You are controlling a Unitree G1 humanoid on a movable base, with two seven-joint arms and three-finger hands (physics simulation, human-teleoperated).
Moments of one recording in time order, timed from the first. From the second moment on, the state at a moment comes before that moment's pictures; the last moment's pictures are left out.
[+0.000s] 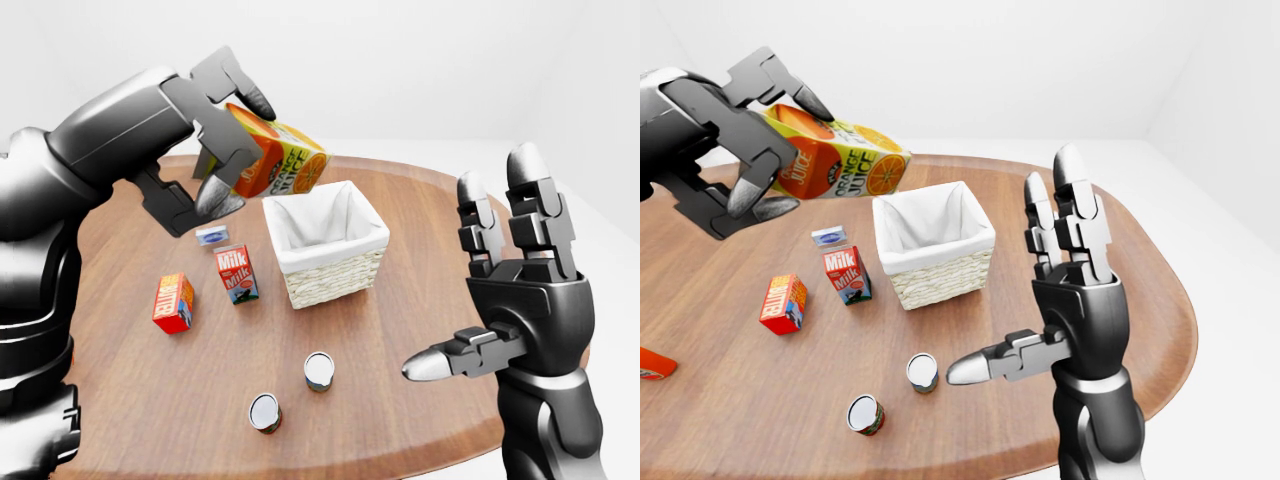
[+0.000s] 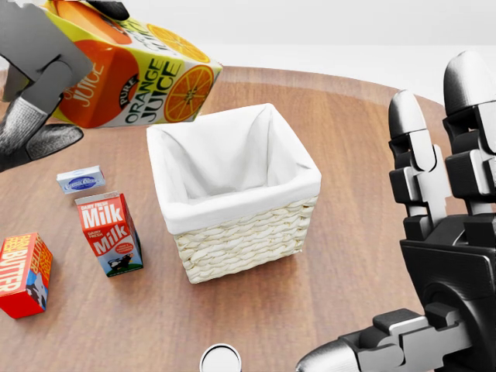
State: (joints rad) left arm -0.78 0.86 0.04 -0.24 -0.23 -0.09 -0.70; right arm 0.12 -0.02 -0.04 -0.88 0.20 0.09 0.20
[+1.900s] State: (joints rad) left arm -1.25 0.31 -0.01 0.91 0.41 -0.09 -0.70; right arm 0.13 -0.02 -0.04 -0.92 0.21 0.09 0.20
